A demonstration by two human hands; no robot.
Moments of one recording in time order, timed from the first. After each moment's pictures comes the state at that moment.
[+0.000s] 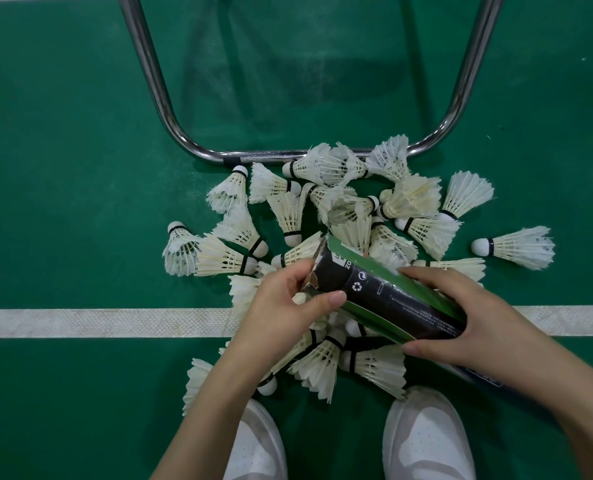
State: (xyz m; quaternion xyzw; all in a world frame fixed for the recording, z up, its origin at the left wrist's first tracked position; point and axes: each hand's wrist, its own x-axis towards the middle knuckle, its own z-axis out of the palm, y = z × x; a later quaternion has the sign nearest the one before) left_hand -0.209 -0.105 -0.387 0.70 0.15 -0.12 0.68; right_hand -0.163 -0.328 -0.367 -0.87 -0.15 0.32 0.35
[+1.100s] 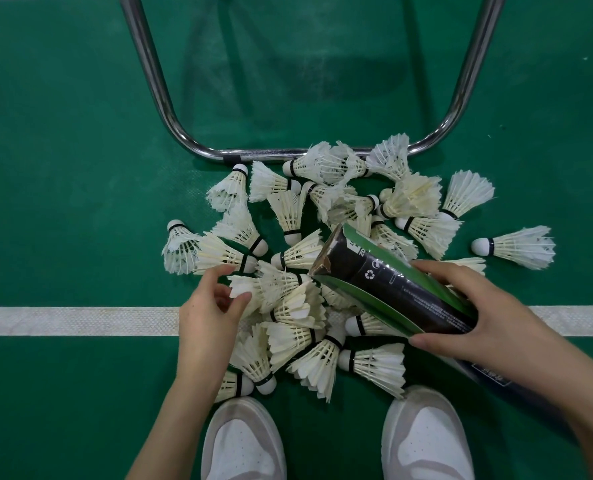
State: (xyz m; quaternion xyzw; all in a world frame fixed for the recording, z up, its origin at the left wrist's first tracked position) left_hand -0.242 -0.054 -0.425 0.84 0.35 0.00 0.42; right_hand -0.162 -0.334 -0.365 -0.87 -0.14 0.30 0.36
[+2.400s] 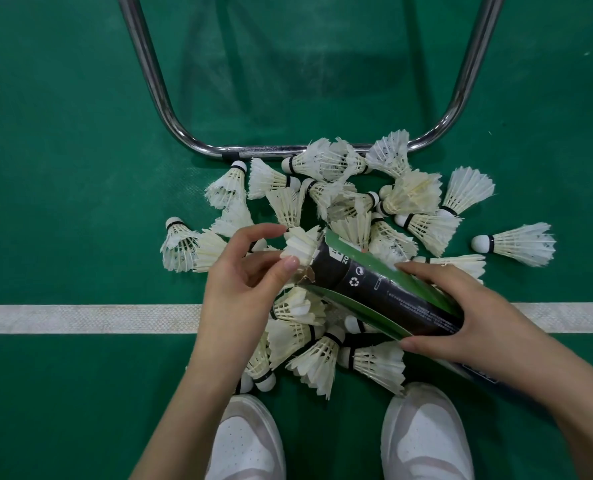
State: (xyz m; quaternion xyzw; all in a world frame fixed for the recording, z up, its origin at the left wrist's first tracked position) left_hand -0.217 -0.091 -0.352 0.70 0.26 0.00 0.67; right_hand -0.163 -0.326 -0.368 -0.87 -0.17 0.31 0.33
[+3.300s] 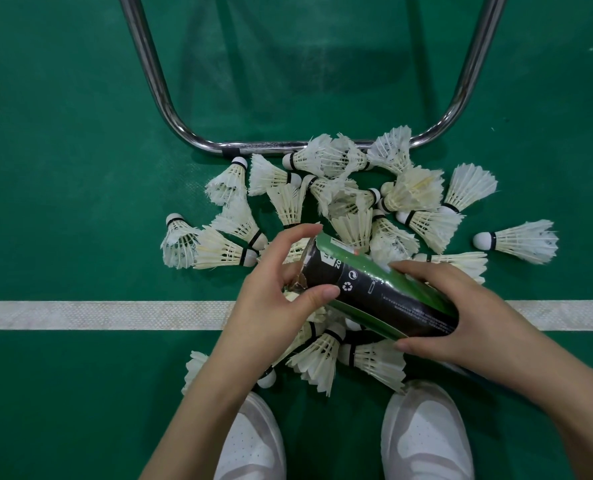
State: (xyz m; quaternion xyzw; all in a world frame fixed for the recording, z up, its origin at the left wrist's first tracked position) left_hand -0.219 -0.101 -0.362 0.75 0.15 -0.11 0.63; right_hand -0.165 -0.323 -0.369 -0.88 -0.20 0.30 0.32
